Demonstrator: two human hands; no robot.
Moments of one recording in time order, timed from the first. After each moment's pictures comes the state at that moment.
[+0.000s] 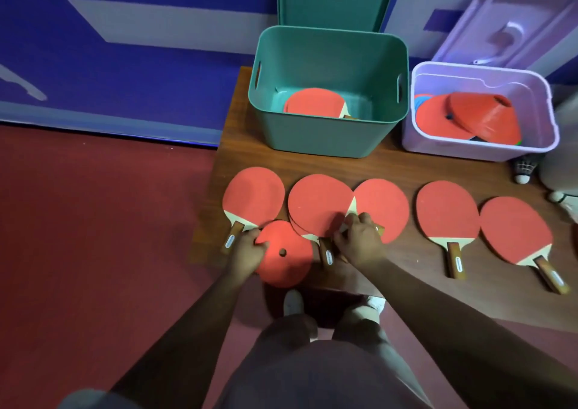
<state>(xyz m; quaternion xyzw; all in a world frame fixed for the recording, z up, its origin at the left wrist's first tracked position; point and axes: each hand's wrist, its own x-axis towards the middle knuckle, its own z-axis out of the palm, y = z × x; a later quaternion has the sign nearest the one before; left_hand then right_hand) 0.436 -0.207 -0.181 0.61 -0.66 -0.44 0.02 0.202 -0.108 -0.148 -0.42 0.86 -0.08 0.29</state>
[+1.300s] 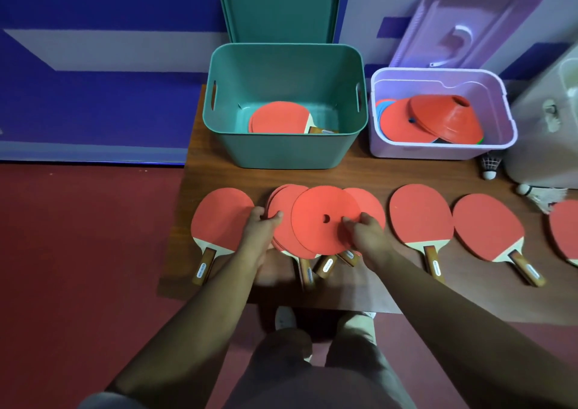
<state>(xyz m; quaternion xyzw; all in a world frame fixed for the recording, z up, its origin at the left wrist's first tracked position) 0.315 -0.240 -0.156 0.63 -0.40 -0.66 0.10 0.134 -0.114 -0.146 -0.06 0.78 -0.42 0.46</state>
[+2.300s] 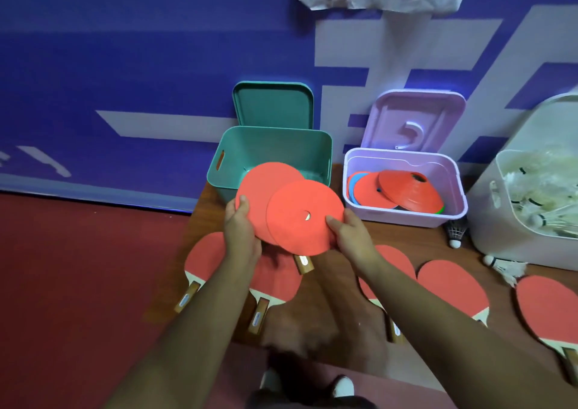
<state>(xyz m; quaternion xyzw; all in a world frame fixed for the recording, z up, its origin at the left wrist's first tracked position) 0.229 -0.225 -0.001 0.52 -0.27 -0.63 0.52 0.064 -0.123 -0.015 -0.27 0.70 -0.51 0.43</state>
